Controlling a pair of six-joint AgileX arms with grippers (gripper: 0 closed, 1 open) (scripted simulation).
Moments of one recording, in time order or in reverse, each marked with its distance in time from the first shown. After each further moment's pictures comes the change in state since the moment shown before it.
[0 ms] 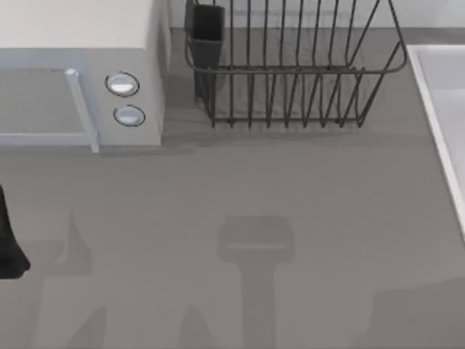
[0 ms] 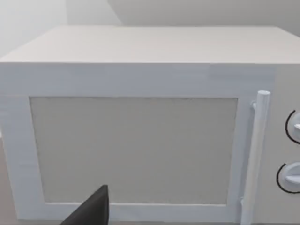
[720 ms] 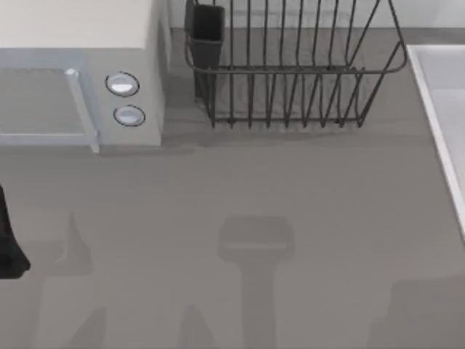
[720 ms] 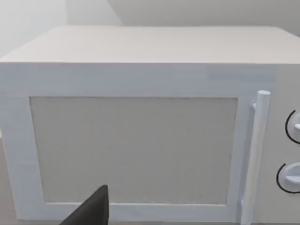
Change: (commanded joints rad) left arm 0.000 0.000 0.000 0.000 0.000 0.000; right arm -0.007 0.065 -0.011 0.050 0.002 -0.065
